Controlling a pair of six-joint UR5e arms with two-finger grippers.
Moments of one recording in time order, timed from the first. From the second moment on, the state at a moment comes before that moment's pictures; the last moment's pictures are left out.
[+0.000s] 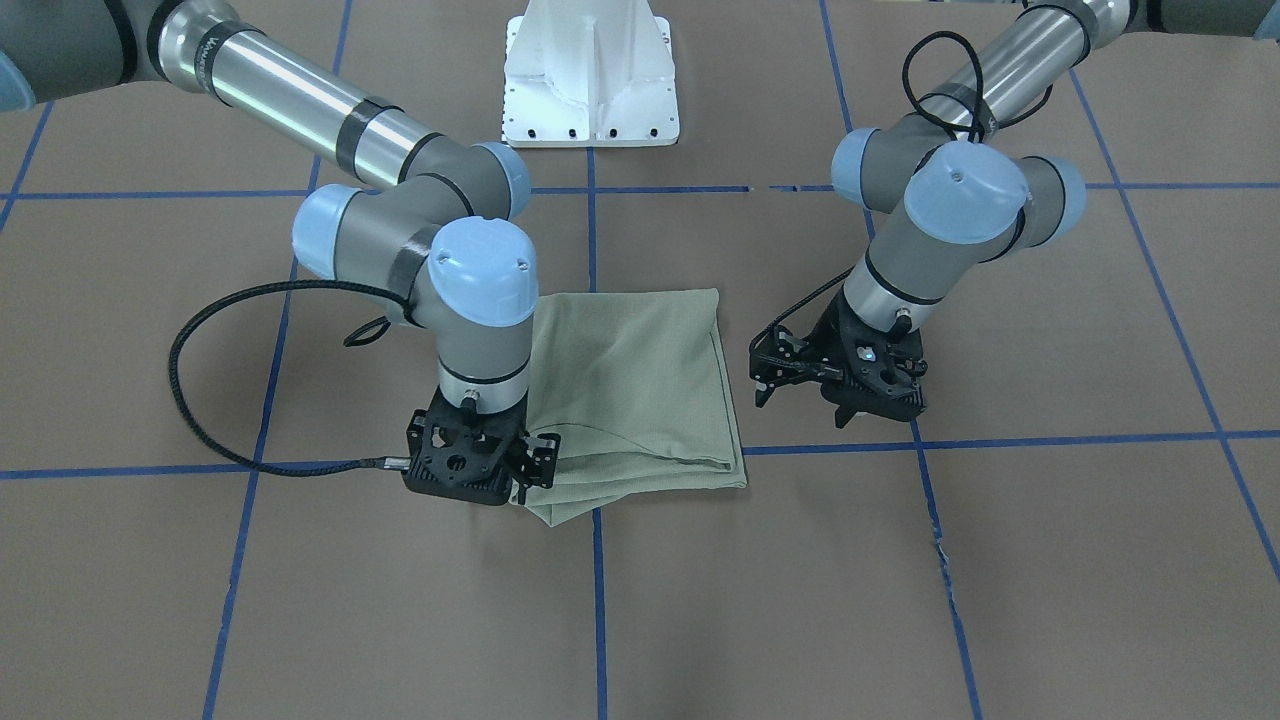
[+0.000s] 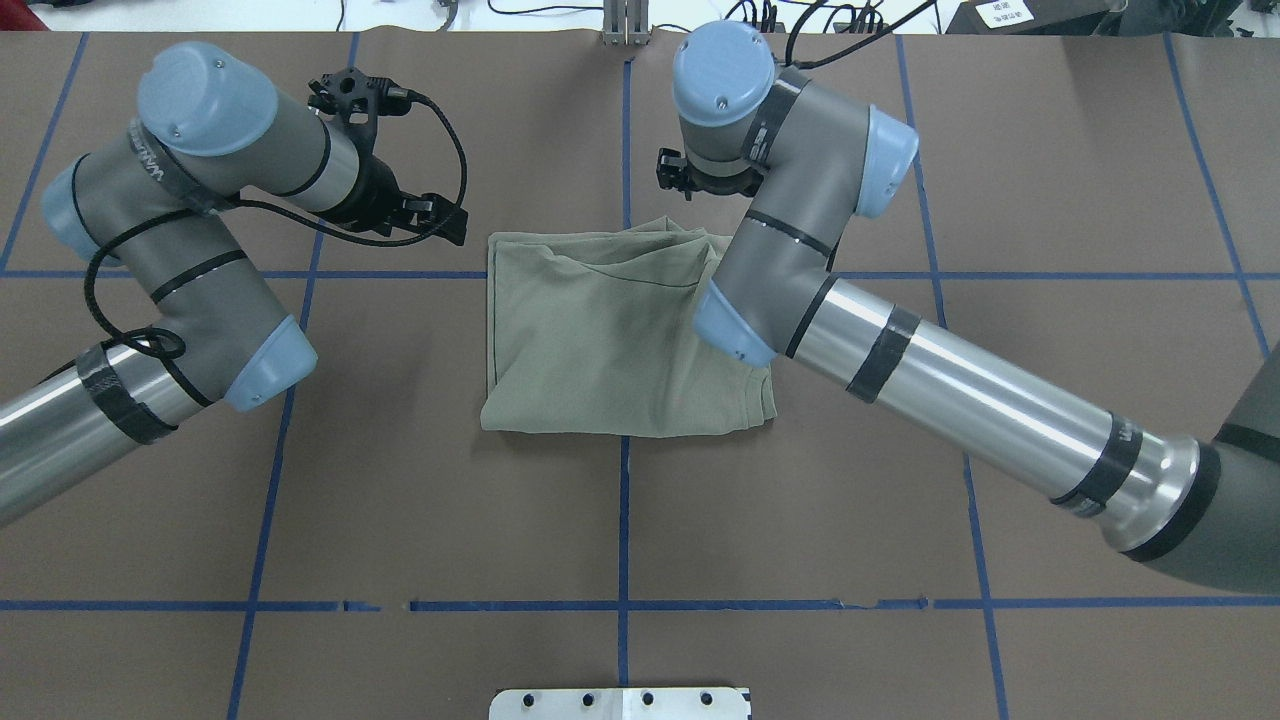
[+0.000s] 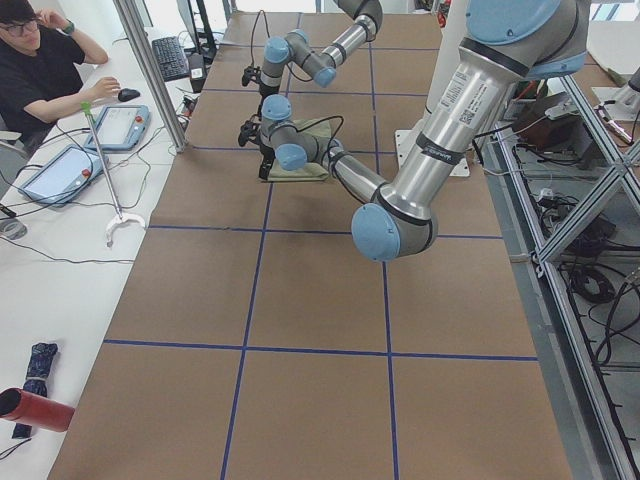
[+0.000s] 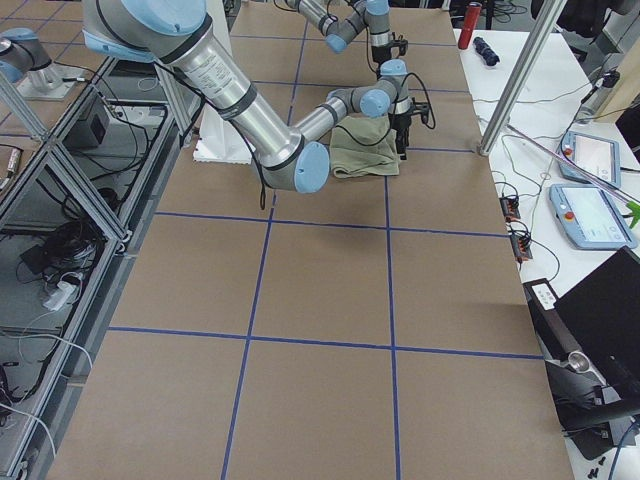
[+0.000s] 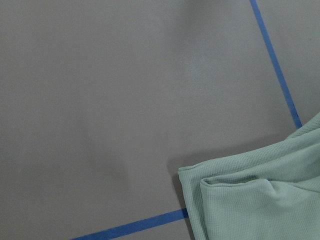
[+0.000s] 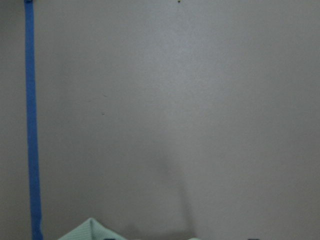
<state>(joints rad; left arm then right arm) -0.83 -2.10 -1.55 -2.04 -2.05 -0.89 0.75 -0.65 1.22 -1.49 1.79 1.15</state>
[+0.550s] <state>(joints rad) -1.07 -1.96 -1.75 -1.75 -2.13 -0.42 1.11 -0.86 1.39 -1.66 2.13 0.46</state>
